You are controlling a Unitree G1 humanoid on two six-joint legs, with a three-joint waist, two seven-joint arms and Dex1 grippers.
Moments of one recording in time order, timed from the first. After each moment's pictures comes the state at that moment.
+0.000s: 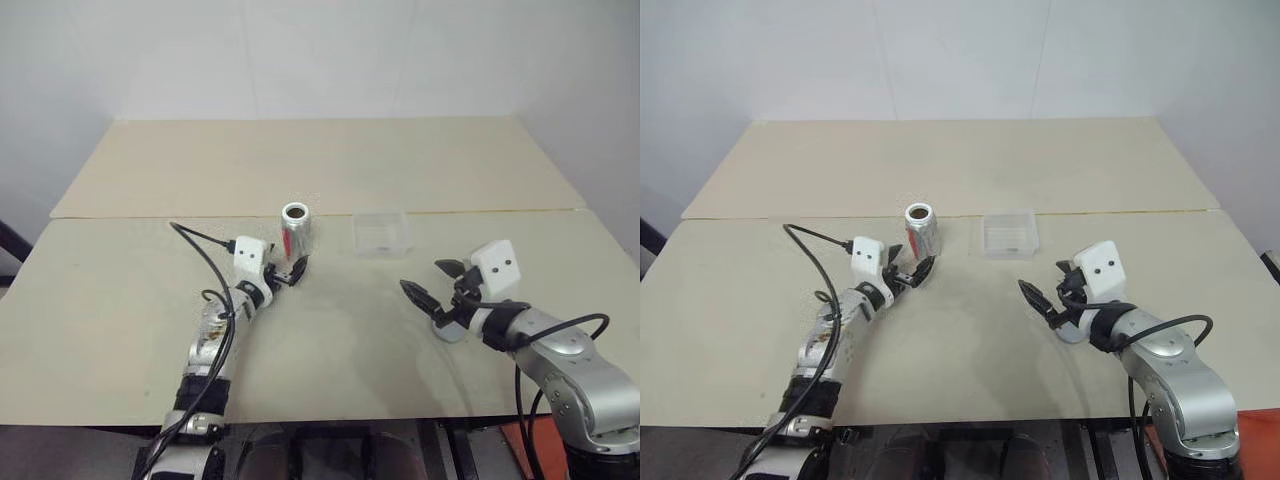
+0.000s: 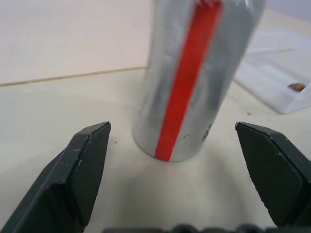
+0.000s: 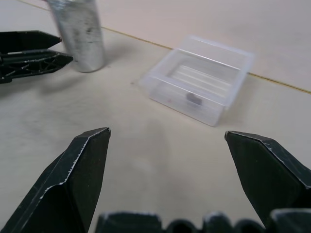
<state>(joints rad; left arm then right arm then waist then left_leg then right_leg) -0.35 0.16 0.05 0.12 -0.21 0.24 -0.42 -0.10 -0.56 -0.15 -0.61 0.45 0.79 0.45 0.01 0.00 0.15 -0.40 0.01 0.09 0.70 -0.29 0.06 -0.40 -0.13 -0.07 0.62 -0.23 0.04</state>
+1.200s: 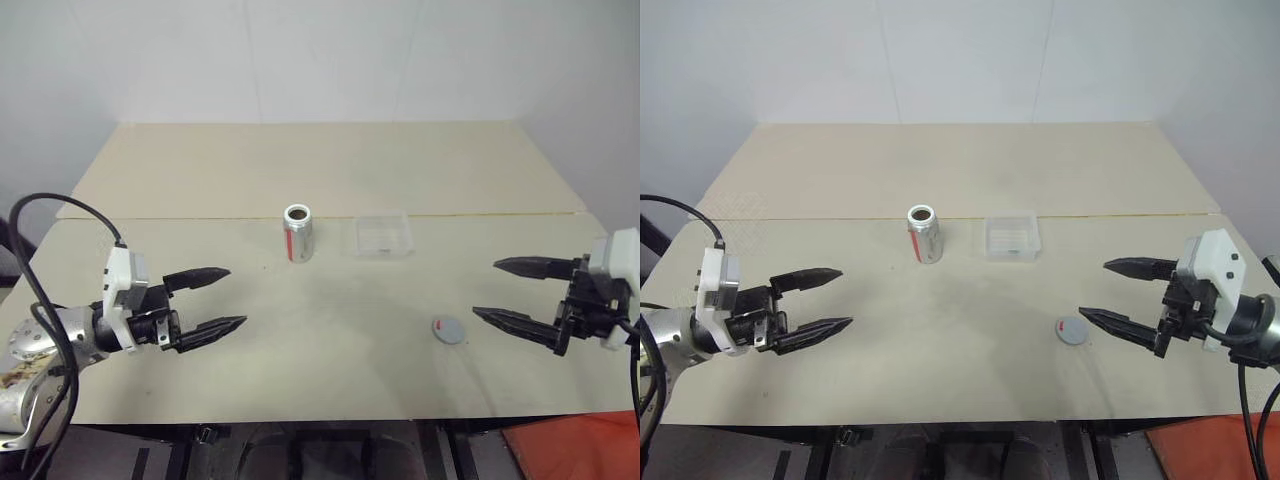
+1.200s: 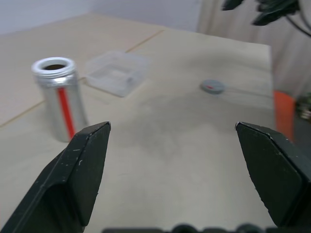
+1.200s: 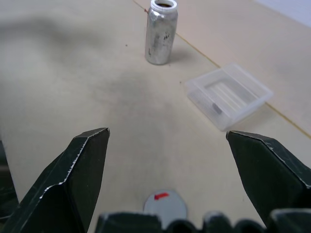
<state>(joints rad) 0.01 0.81 0.34 -0.38 -0.77 0.45 -1.16 0.08 -0.98 -0.58 -0.46 0.68 0.57 1.10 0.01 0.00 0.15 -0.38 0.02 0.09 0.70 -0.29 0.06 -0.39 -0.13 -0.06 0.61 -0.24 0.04</state>
